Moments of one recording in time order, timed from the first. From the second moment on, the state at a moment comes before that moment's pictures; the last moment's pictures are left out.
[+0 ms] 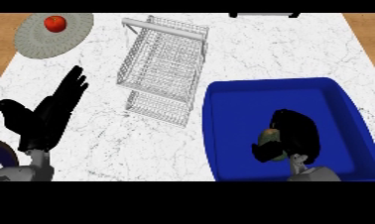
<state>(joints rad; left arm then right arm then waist) -0.06 0.30 0.00 -1.58 0.19 0.00 0.21 -0.07 -0.21 0.29 -1.53 1.09 0.15 0.71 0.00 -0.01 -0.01</state>
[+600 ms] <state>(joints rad) -0.06 0.28 0.00 -1.57 0.18 0.00 0.21 -0.09 -0.46 0.13 -1.57 0.95 0.00 0.21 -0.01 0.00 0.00</state>
